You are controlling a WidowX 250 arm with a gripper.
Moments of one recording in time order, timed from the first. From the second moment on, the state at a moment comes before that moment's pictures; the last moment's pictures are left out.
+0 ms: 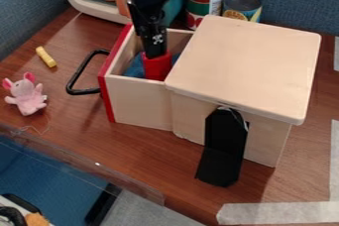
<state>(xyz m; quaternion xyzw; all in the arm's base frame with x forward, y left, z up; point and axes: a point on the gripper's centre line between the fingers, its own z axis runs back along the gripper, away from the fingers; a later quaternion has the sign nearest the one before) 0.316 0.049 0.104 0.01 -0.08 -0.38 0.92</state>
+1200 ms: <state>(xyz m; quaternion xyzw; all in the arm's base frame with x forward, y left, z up) 0.324 0.047 0.085 -0.02 -0.06 -0.37 0.92</state>
